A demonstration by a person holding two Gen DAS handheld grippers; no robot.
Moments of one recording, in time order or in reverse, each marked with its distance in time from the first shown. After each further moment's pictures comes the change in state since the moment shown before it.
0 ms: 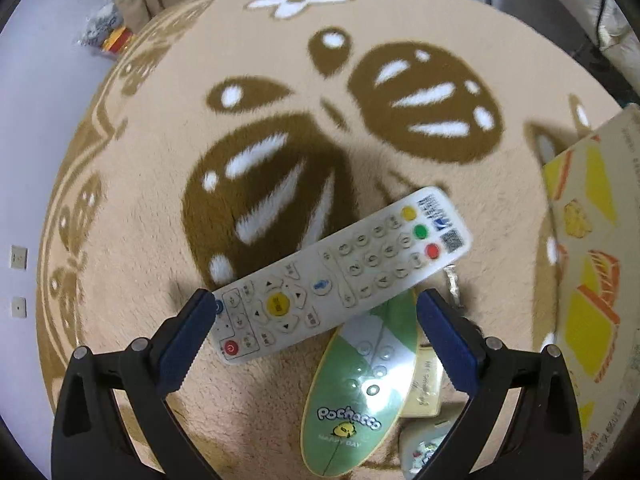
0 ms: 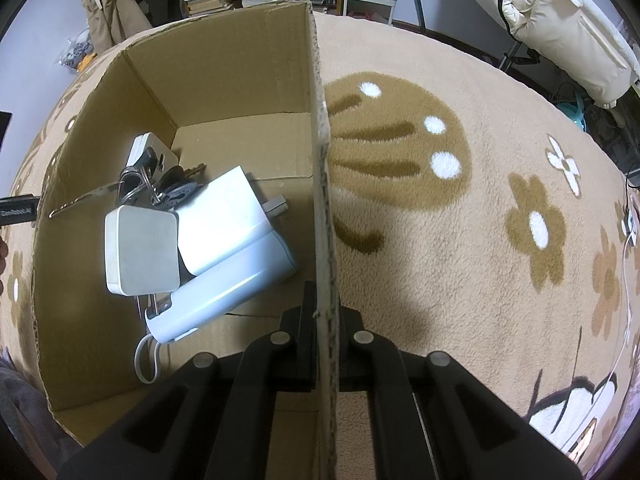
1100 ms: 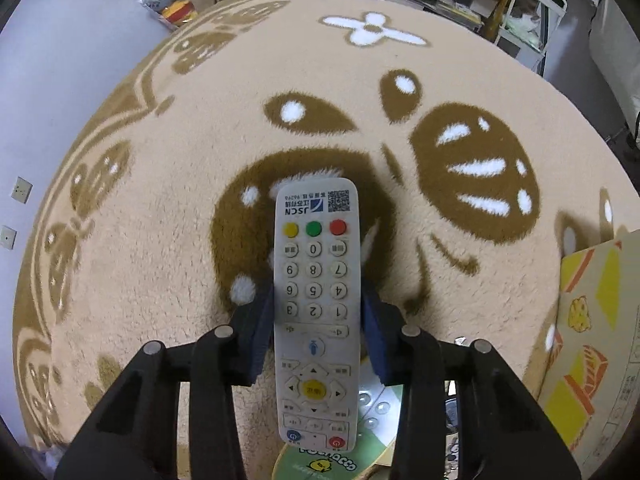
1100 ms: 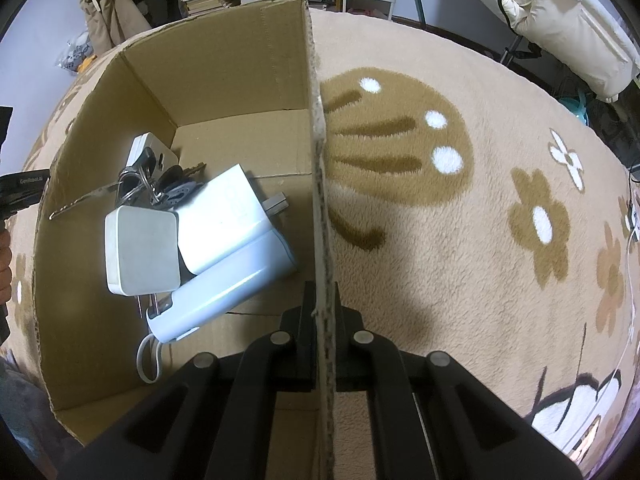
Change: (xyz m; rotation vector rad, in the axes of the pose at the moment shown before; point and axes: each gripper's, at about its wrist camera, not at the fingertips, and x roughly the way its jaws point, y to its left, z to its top) left arm 0.002 0.024 0.009 -0.254 -0.076 0.003; right arm 0.004 -0.004 0.006 0.008 0.012 0.013
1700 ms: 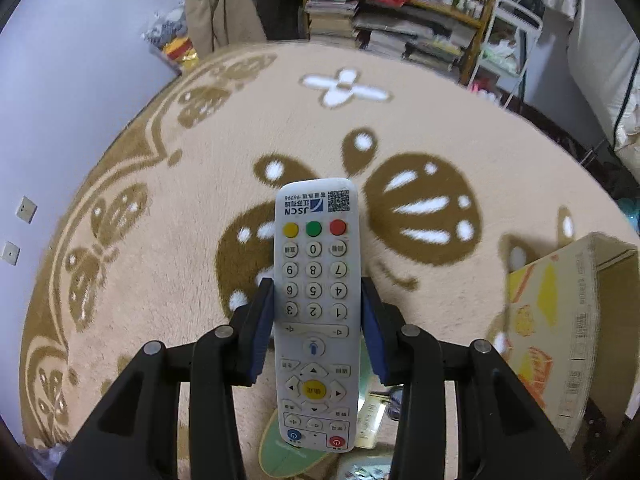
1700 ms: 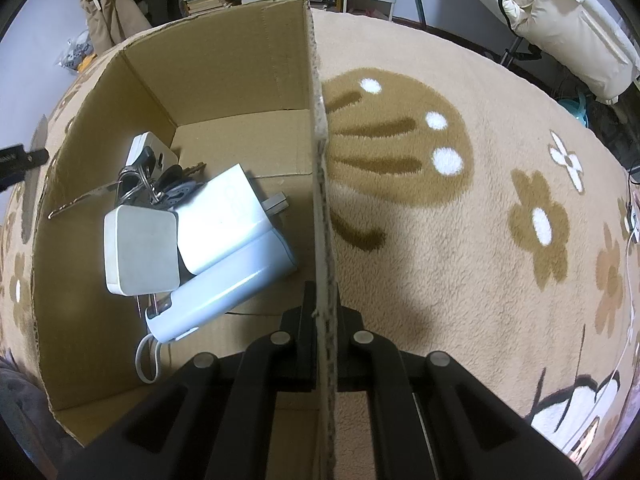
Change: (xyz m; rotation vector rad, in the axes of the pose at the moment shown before) left arm -0.069 -0.023 -0.002 0.021 -0.147 -0.027; right arm 0.000 0.001 -0.001 -0.003 -0.001 -0.002
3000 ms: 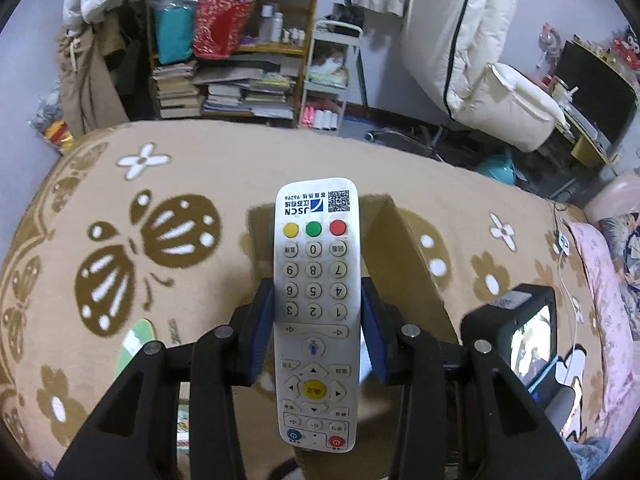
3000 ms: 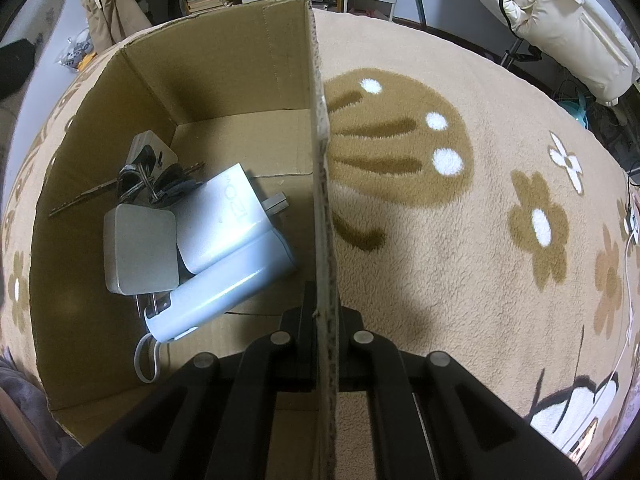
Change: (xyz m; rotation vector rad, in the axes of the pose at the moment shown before) left arm -0.113 -0.151 -0.058 0.262 -0.135 -0.387; right arm -0.001 0.002 -0.001 -0.003 0.000 -0.004
